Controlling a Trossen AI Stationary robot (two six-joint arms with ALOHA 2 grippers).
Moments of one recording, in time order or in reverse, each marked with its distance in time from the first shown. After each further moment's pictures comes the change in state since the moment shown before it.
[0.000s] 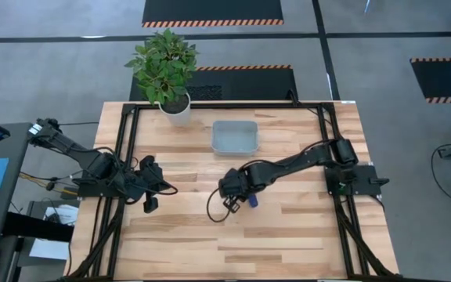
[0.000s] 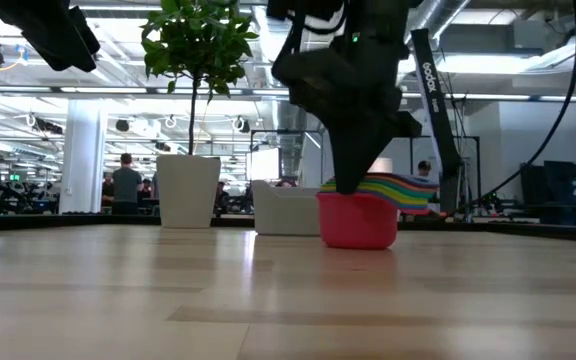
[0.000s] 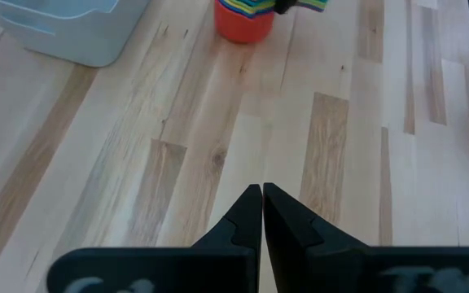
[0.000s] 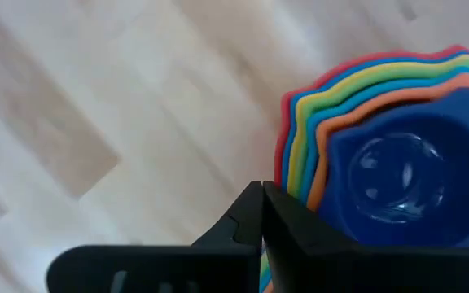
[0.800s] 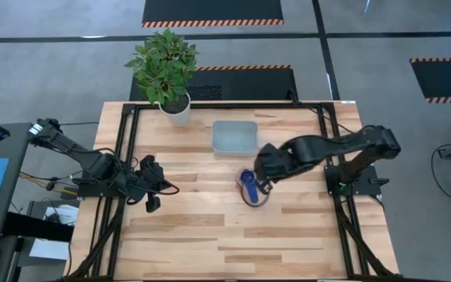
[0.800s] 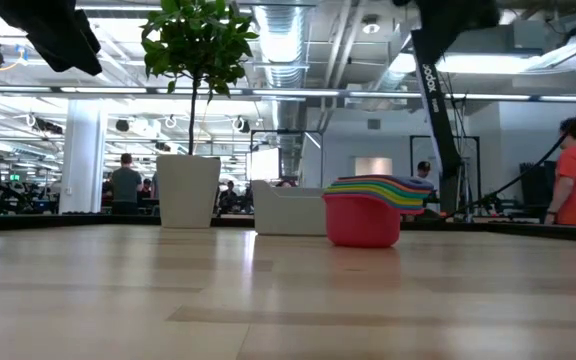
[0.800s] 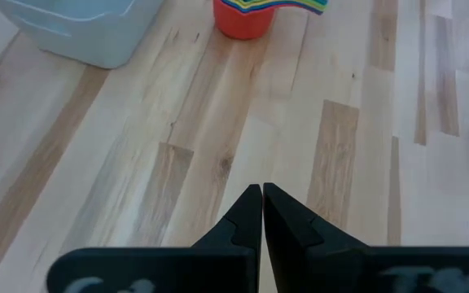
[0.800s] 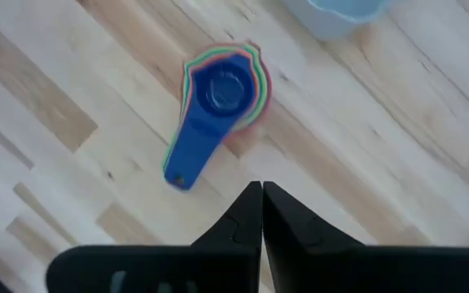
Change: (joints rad) left arm 0.000 0.019 0.000 0.006 -0.035 -0.029; right arm 0.011 -0.423 0.011 -0.410 0.129 0.100
